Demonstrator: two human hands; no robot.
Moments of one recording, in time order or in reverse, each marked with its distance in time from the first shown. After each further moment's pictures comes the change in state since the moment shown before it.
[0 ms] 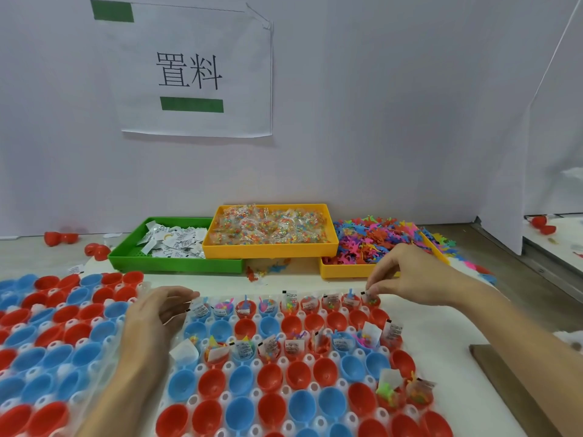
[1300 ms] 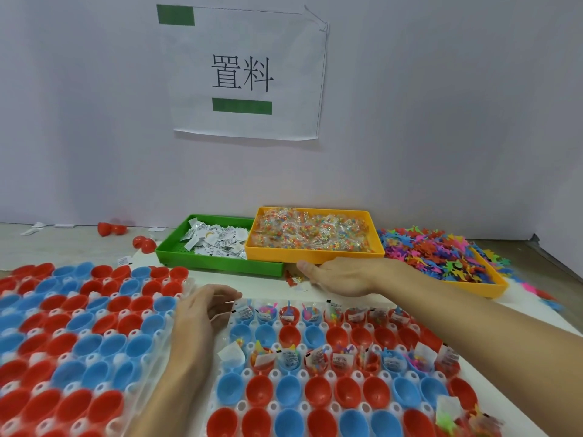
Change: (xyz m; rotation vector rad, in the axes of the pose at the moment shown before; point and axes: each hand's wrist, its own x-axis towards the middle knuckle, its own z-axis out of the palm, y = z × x) left_hand 0.002 -0.001 0.001 -0.105 -0.019 0.008; right_hand 0.098 -0.117 0.052 -0.242 -0.452 0.031
